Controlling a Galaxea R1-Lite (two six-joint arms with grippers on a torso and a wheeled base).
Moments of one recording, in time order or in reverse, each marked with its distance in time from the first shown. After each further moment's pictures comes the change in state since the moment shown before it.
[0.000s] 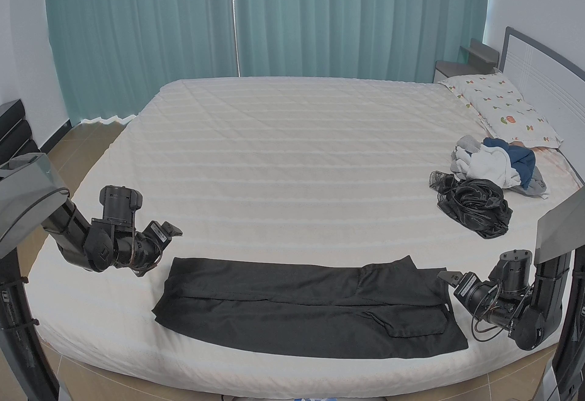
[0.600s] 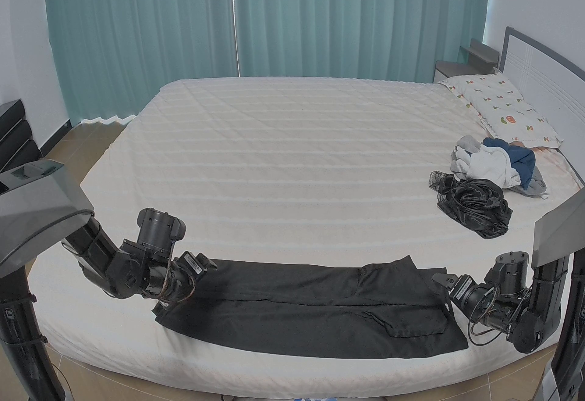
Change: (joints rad) left arm -0.230 -0.033 0.095 0.089 0.067 -0.173; right arm 0.044 -0.007 0.008 0.000 0.000 0.019
